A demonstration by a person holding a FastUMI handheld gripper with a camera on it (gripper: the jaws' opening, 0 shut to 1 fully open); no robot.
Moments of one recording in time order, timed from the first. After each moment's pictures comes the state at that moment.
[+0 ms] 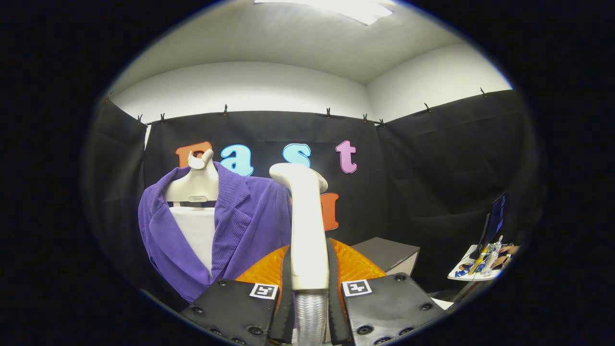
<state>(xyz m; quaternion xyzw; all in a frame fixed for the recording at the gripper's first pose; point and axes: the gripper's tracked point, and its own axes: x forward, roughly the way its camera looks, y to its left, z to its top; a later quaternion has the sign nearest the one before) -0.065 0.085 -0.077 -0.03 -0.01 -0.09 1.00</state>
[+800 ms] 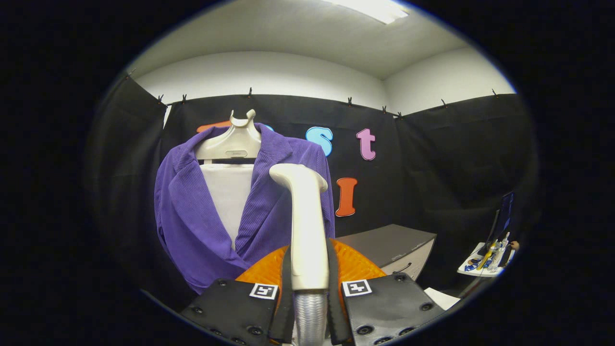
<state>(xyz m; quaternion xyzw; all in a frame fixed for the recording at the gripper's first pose) -0.065 0.141 -0.184 -0.06 0.03 -0.05 1.00</state>
